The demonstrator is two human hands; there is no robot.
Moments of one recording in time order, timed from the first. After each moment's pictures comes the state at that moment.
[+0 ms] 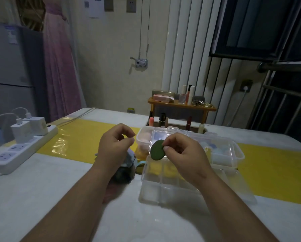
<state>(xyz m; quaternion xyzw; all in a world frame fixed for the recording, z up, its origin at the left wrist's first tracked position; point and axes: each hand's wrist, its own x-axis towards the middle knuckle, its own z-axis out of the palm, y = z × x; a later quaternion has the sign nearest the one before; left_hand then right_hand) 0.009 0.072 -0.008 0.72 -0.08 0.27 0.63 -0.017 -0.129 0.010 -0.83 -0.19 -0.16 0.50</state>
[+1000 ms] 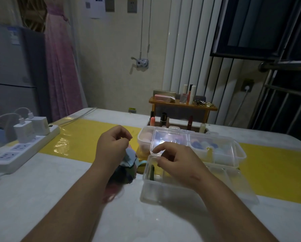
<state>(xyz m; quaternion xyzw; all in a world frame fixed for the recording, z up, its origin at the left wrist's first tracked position) 0.005 0.075 -0.006 0.76 -0.03 0.28 0.59 -0.011 -0.127 -0.001 -0.89 -0.22 -0.08 0.38</state>
